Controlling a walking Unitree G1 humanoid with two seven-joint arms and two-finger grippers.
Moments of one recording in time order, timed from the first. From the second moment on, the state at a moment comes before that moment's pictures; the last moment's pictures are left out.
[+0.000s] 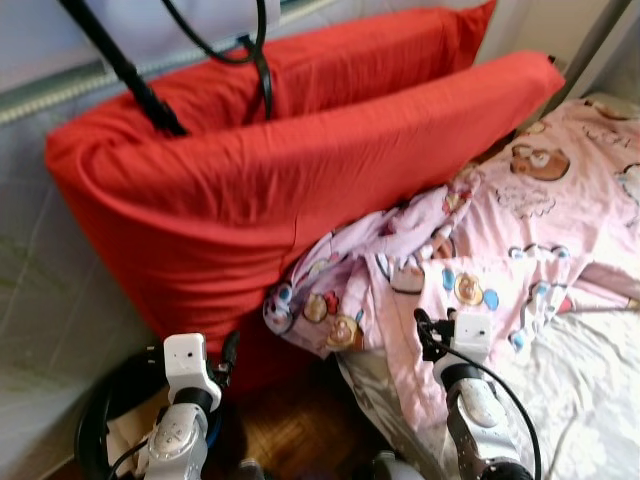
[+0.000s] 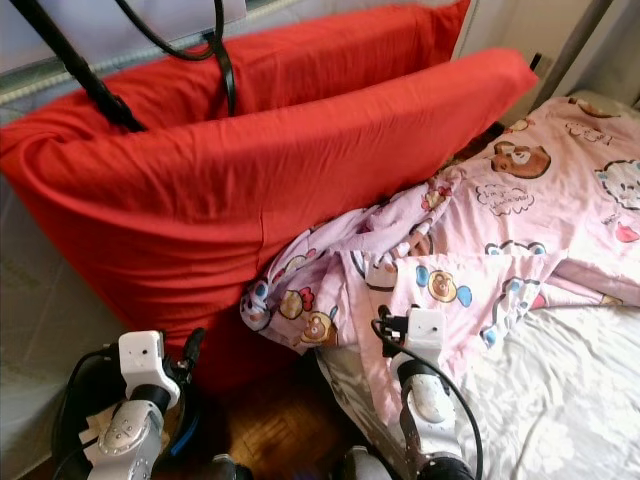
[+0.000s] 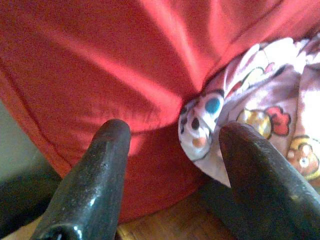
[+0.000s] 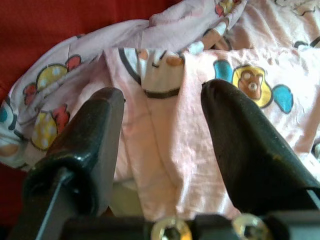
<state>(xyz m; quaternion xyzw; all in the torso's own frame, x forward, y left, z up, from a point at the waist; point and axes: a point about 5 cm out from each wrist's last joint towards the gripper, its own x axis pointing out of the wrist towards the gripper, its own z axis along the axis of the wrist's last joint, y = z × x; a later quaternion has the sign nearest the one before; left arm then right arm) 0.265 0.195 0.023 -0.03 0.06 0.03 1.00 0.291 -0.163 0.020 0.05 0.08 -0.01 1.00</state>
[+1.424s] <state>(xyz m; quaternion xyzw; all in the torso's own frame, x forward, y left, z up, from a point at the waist) 0.265 0.195 0.022 -0.03 0.06 0.03 1.00 0.289 -0.153 0.014 0.05 0.10 0.03 0.99</state>
